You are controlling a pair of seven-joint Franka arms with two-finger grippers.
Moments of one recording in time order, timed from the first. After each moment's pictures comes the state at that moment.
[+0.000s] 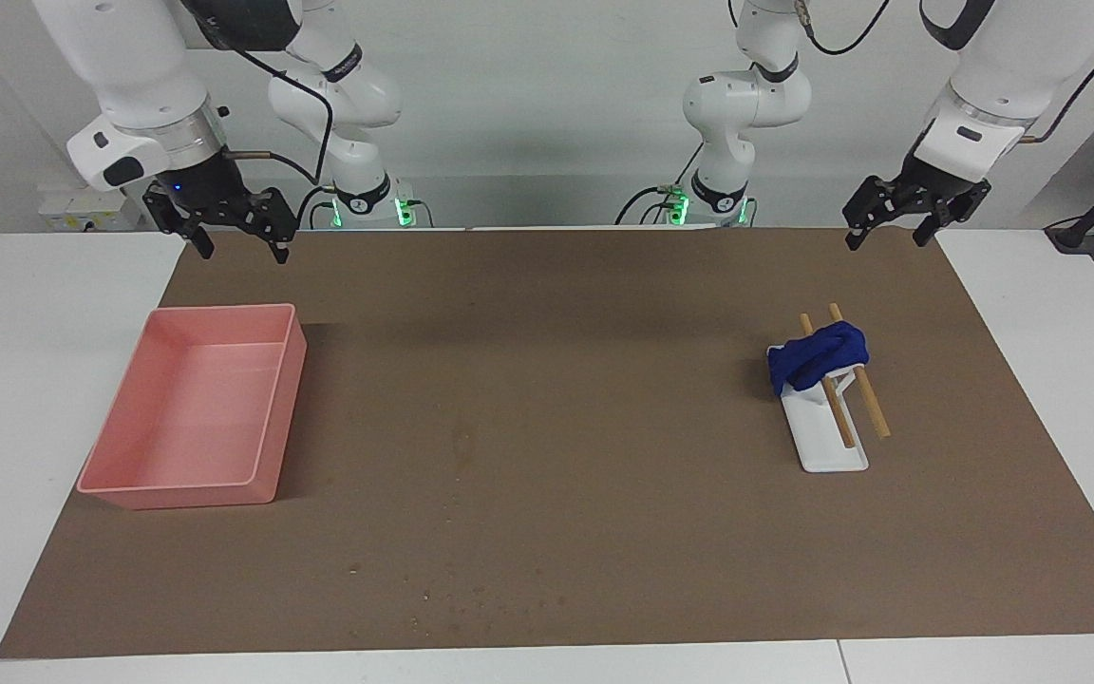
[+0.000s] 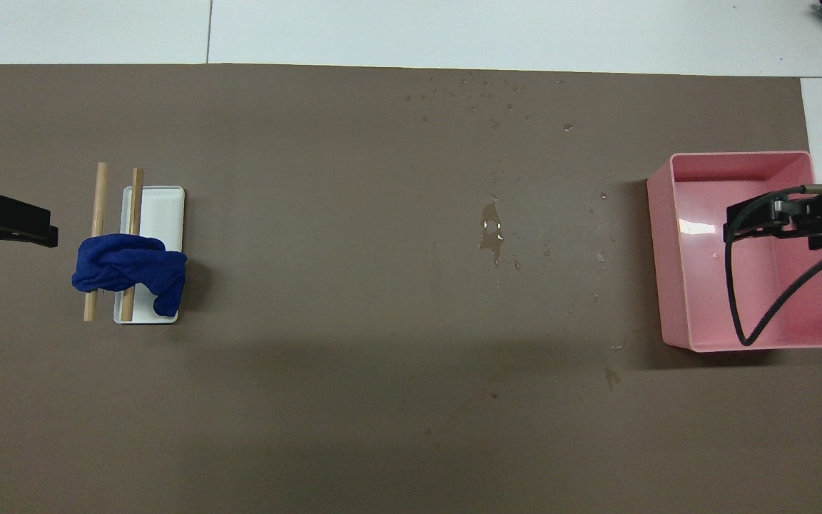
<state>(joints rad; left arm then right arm) 0.01 -0.03 -0.06 -1.56 -0.02 1.51 -0.05 -0.06 0.00 0.10 -1.54 -0.02 1.52 0.14</state>
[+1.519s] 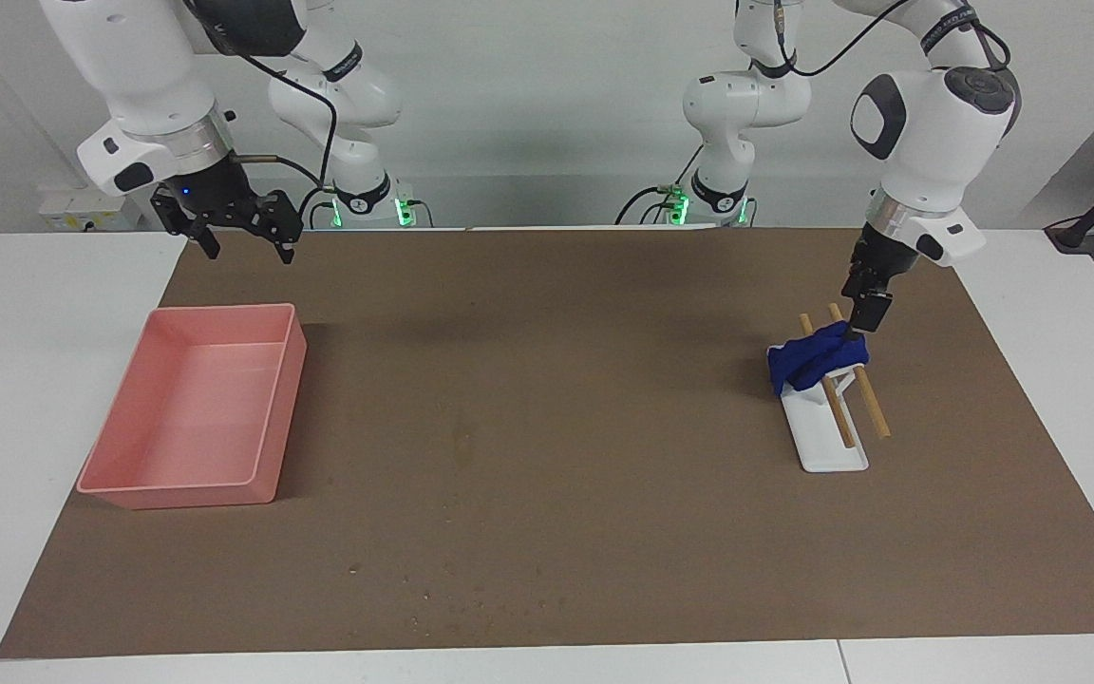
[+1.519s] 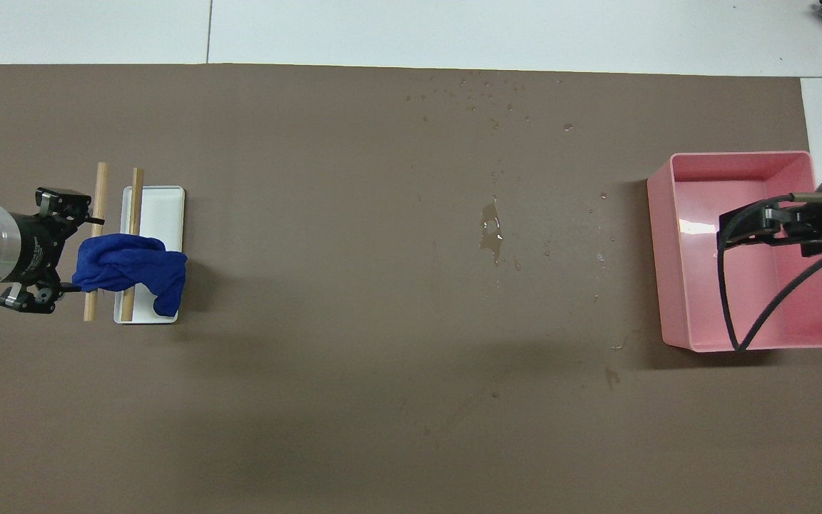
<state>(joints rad) 0.02 -0.13 -0.05 -2.09 -0.02 2.07 -1.26 -0.06 -0.01 0.10 -1.57 -0.02 1.52 0.14</state>
